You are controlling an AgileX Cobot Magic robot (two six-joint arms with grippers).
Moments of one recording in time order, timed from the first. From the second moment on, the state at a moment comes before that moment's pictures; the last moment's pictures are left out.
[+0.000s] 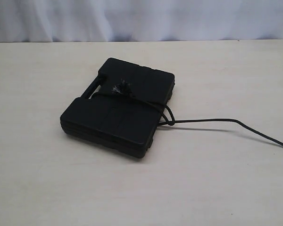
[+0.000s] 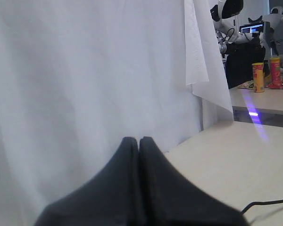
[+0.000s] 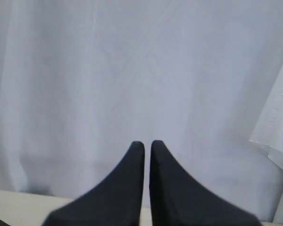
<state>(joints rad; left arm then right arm) -0.48 0.52 -0.35 0.25 -0.22 -0.07 0.04 0.50 -0.35 -0.01 -0.25 -0.08</state>
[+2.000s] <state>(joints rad) -0.48 0.51 -0.35 0.25 -0.23 -0.07 0.04 0.01 0.00 0.01 0.33 0.09</state>
